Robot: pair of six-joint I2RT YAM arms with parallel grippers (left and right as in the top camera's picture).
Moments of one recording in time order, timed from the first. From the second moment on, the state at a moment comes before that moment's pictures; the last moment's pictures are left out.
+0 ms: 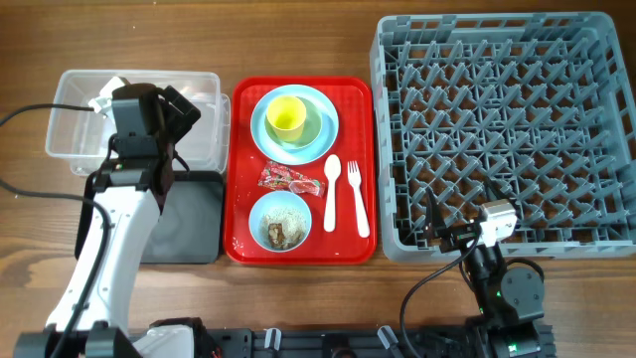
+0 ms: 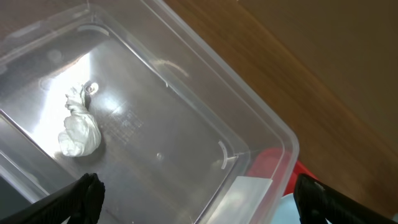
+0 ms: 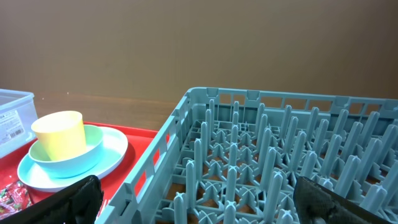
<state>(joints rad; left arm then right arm) 0.04 1.35 0.92 -0.29 -0.21 -0.68 0.19 0.02 0.01 0.00 -0.02 -0.01</state>
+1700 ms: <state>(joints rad) 0.04 1.33 0.92 -0.36 -0.21 -0.68 0.19 0.02 0.01 0.00 -0.02 -0.01</state>
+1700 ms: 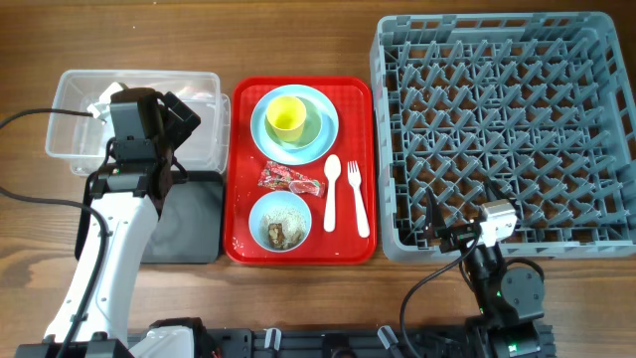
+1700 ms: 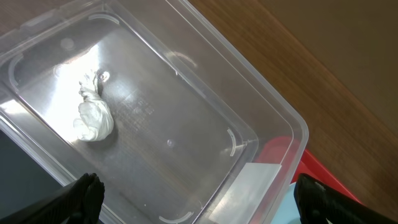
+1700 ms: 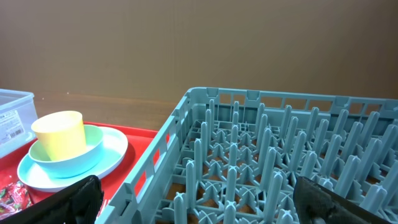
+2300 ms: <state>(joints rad) 0.02 1.32 0.92 -0.36 -0.11 -0.68 0.19 0.02 0.01 0.00 -0.02 -0.01</state>
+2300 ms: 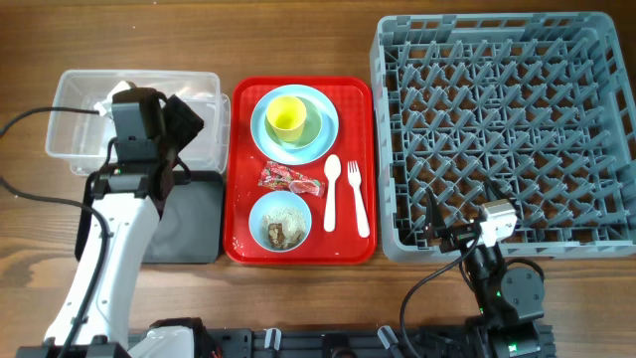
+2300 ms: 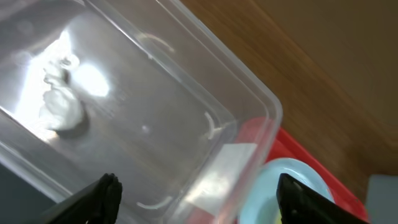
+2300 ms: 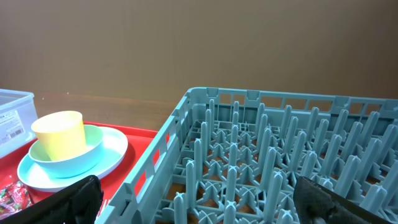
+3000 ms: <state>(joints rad) -0.44 1.22 0.92 -0.49 0.03 -0.72 0.19 0.02 0.01 0.00 -0.02 -0.01</state>
